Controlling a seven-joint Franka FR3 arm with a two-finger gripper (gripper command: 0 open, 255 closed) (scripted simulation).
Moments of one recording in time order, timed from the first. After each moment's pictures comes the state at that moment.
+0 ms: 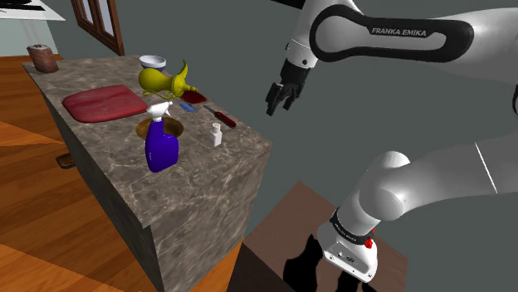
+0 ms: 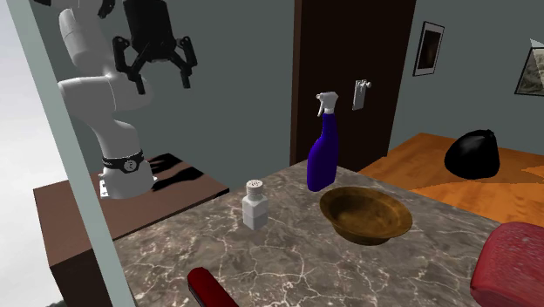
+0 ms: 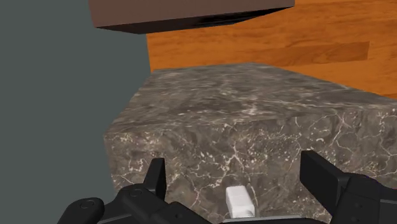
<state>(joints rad) 0.00 -0.67 0.03 -2.45 0.06 1.88 0.08</state>
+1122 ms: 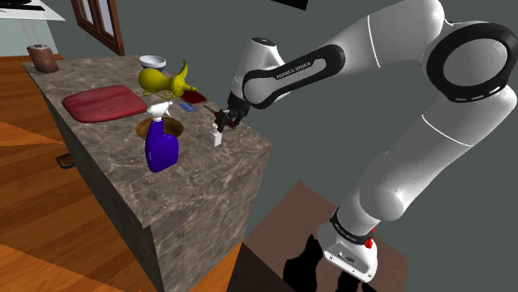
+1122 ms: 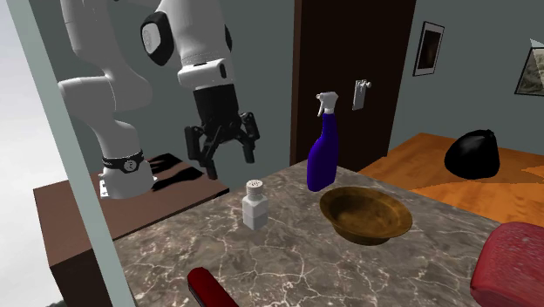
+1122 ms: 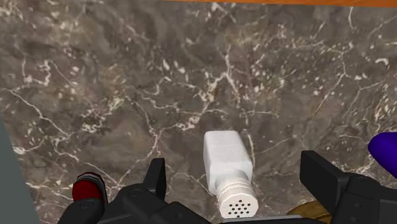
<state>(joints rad) 0.02 -0.10 0.09 -2.37 0.03 2.50 0.08</state>
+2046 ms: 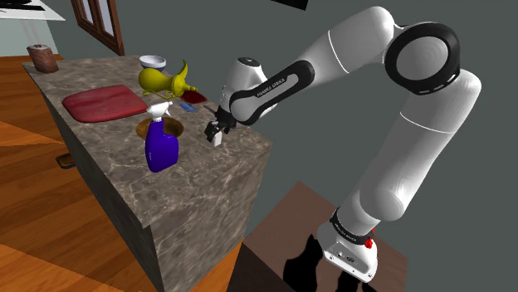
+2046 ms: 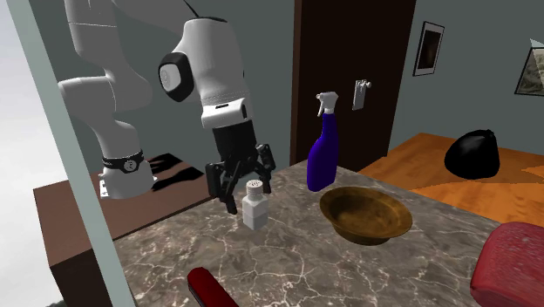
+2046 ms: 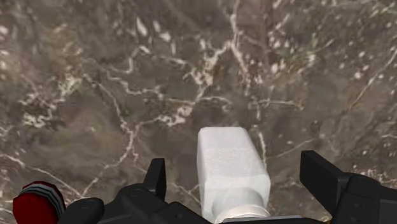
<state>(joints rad) 0.03 0.11 0.10 -2.31 -0.02 2.67 0.11</state>
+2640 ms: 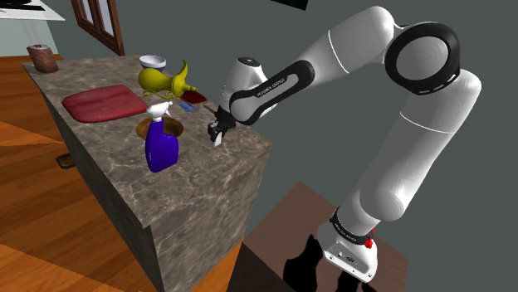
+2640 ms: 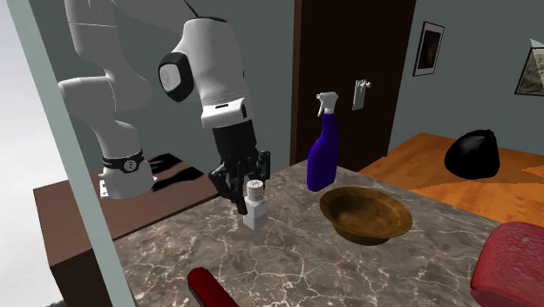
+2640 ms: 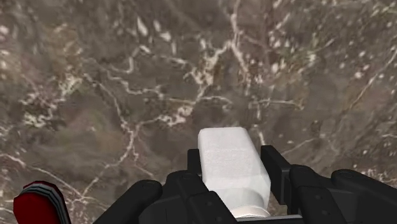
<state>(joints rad) 0.03 0.11 0.10 -2.31 -0.02 2.67 0.11</state>
